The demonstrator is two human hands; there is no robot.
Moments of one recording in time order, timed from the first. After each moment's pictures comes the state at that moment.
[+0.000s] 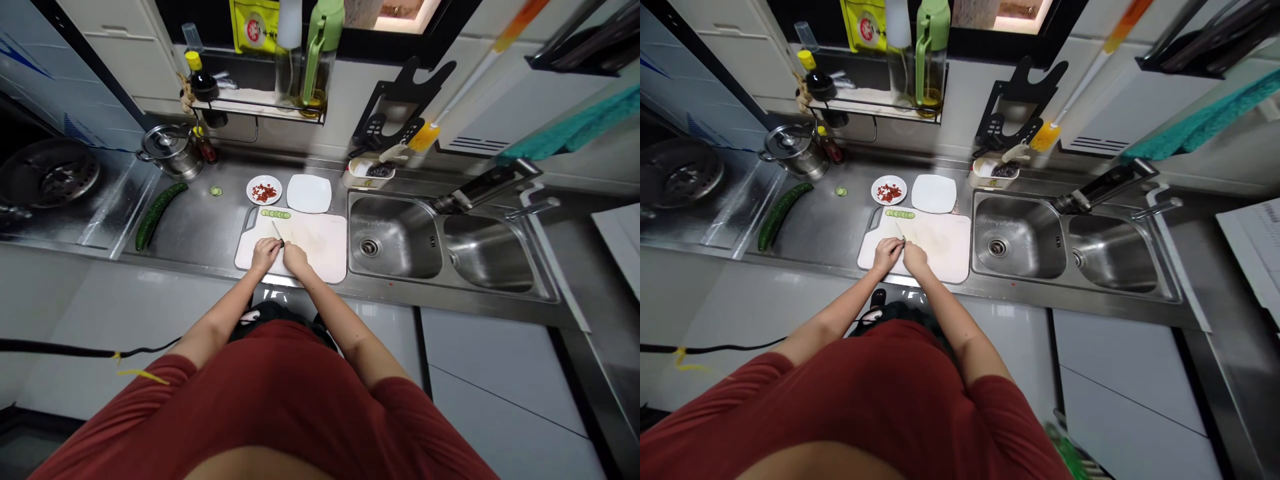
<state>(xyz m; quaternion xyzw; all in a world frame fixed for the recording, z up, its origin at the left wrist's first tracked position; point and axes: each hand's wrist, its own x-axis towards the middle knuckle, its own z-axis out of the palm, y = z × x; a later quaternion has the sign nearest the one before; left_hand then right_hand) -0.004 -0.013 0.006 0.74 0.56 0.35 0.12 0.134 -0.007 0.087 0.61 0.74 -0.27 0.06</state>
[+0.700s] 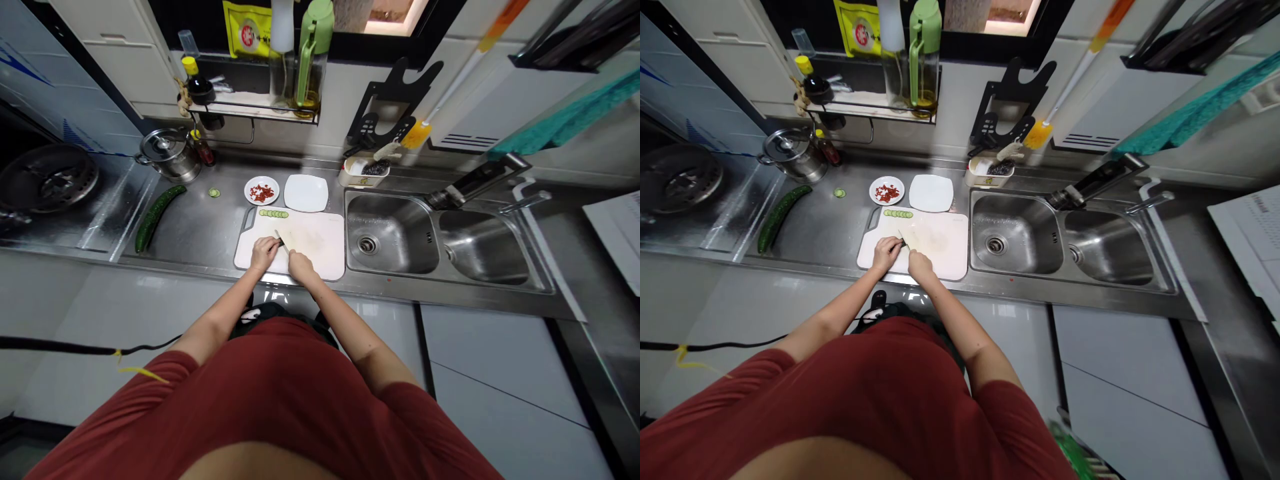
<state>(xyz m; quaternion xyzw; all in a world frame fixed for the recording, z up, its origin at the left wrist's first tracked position) -0.004 -0.012 0.006 0.74 0.56 0.35 0.12 0.155 -0.033 0.083 0.61 0.74 -0.27 0.09</state>
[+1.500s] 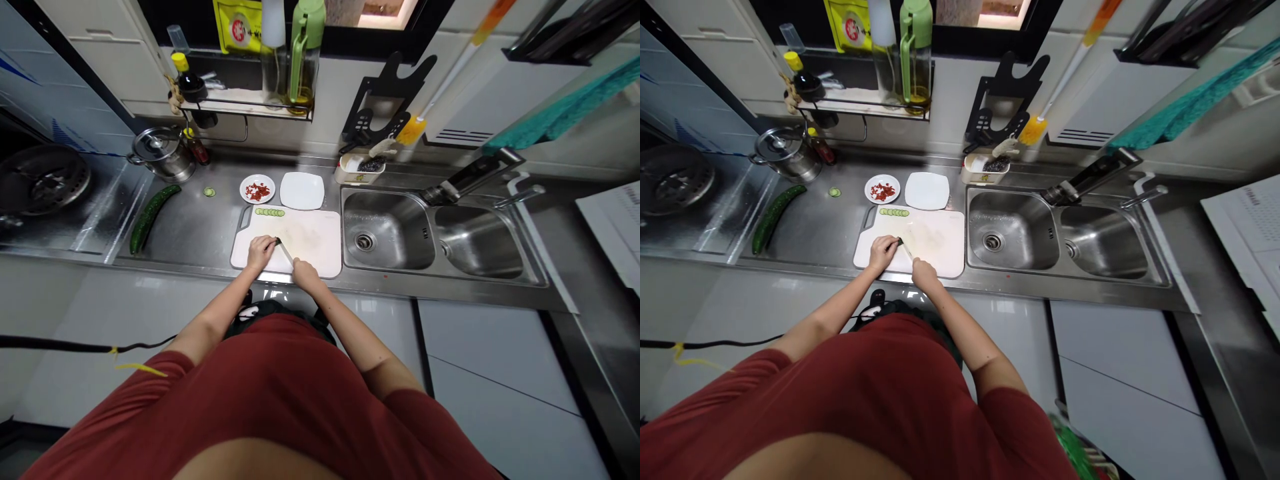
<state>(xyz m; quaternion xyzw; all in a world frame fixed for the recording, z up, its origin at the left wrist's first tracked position) -0.004 -0.013 0.006 0.74 0.56 0.36 0.12 0.180 -0.061 0.082 0.61 0.74 -0.28 0.11</state>
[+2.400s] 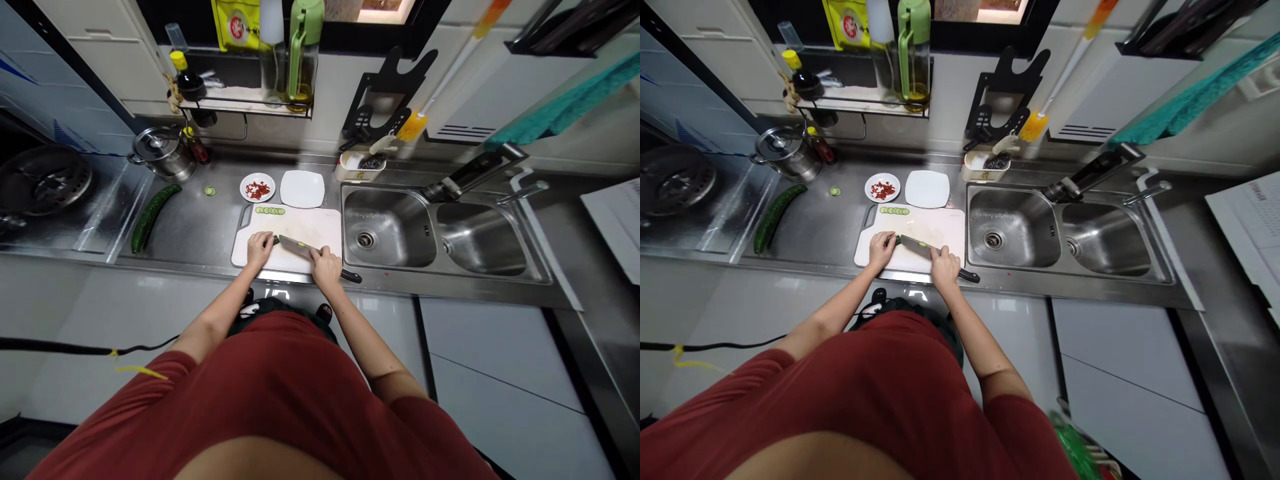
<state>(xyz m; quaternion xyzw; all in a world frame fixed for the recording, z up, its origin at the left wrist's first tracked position) -0.003 -0.012 0.016 0.69 0.61 0.37 0.13 0.223 -0.069 0.108 0.68 0.72 -0.10 0.07</state>
